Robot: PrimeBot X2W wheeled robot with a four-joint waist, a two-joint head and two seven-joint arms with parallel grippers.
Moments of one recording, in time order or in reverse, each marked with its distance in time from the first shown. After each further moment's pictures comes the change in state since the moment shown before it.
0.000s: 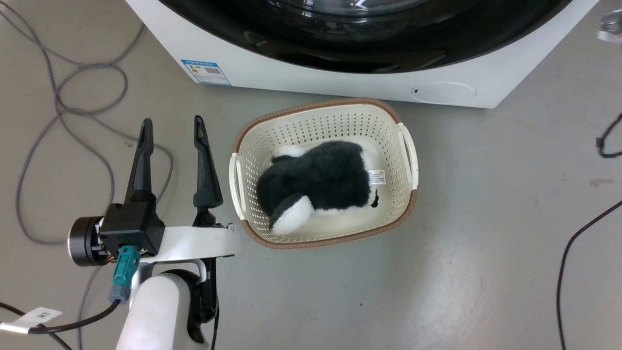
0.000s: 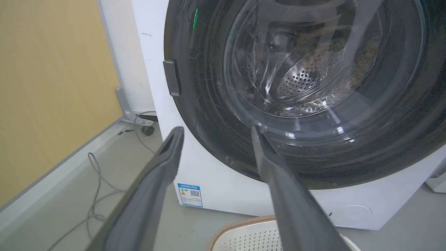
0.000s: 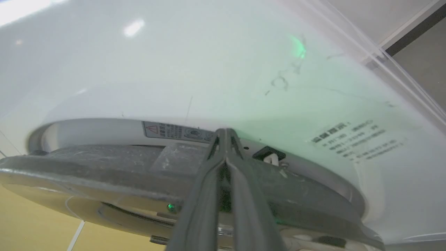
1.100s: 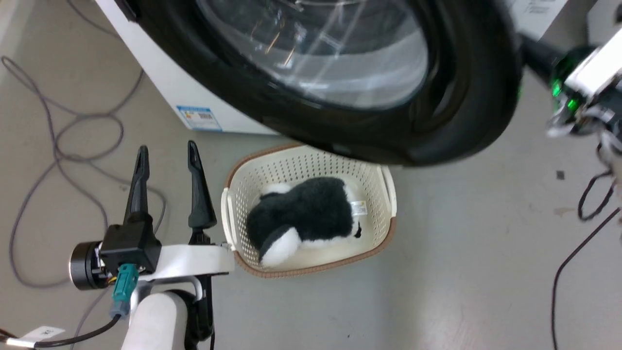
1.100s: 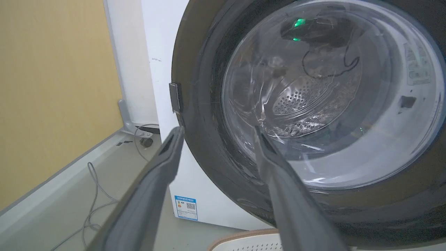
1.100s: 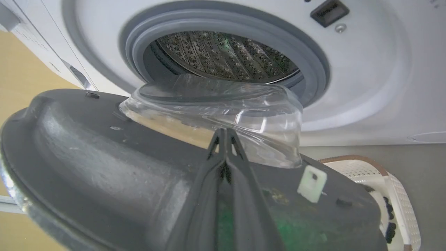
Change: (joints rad) left arm 0.052 0.000 0.017 0.036 -0.016 0.011 -0.035; right arm 0.215 -0.084 0.212 -0.205 0.249 -0.001 0.401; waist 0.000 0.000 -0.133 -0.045
